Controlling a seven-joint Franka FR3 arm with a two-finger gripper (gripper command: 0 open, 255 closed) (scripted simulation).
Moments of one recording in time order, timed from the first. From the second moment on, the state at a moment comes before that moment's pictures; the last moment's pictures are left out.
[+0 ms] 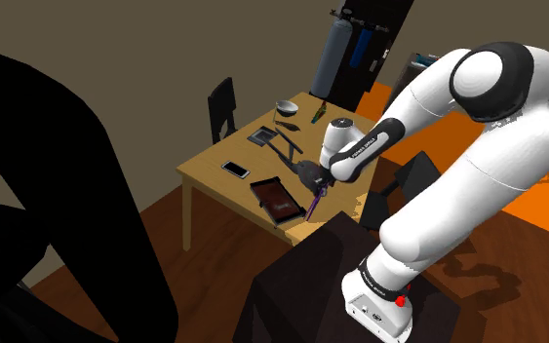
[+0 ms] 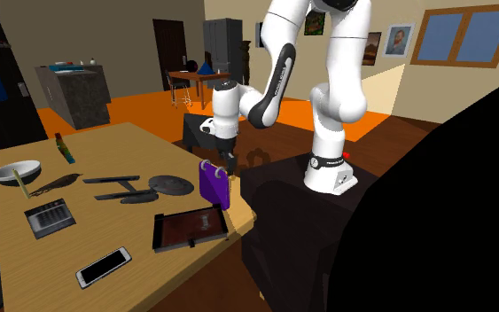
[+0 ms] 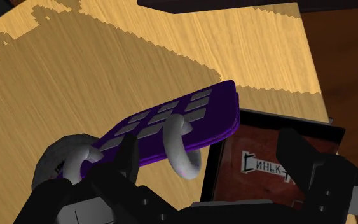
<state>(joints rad) -0.31 -0.04 -0.16 -2.77 -0.60 2.72 0.13</state>
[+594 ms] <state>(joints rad) -0.33 0.11 -0.20 -2.74 -0.75 2.84 0.24</state>
